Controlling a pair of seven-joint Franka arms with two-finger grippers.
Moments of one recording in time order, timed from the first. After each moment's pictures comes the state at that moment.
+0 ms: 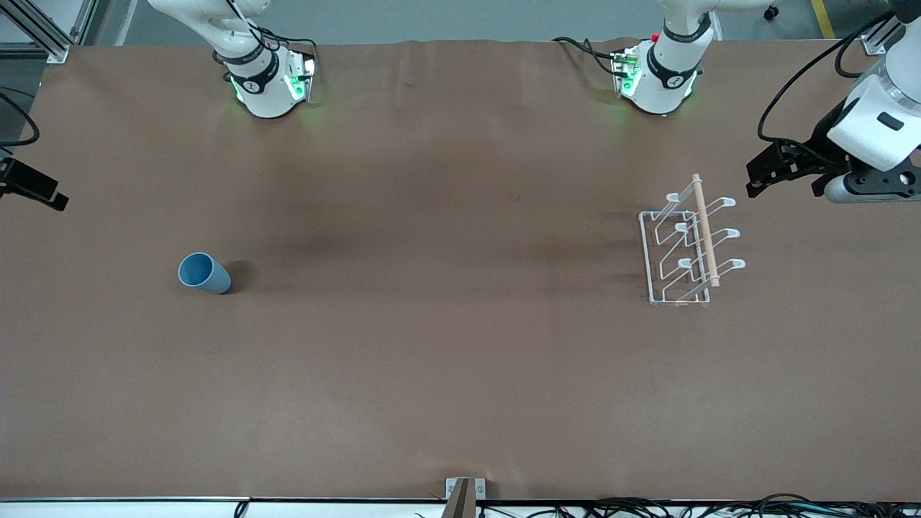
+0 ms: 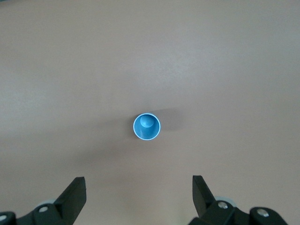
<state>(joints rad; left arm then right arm) -0.07 -0.03 -0.07 -1.60 -0.01 1.61 -0.15 -0.06 0.06 -0.05 -1.43 0.00 1.49 0.07</state>
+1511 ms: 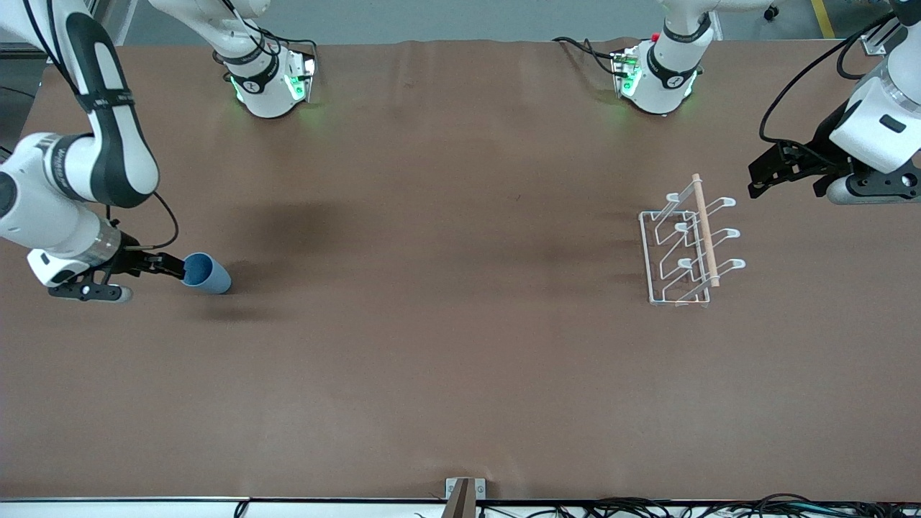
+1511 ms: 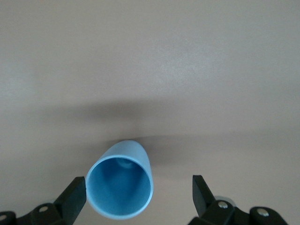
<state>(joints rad) -0.07 -0.03 -0.06 -1.61 -0.01 1.61 -0.14 -0.10 0.23 -0.06 -2.11 -0.01 2.34 -0.09</state>
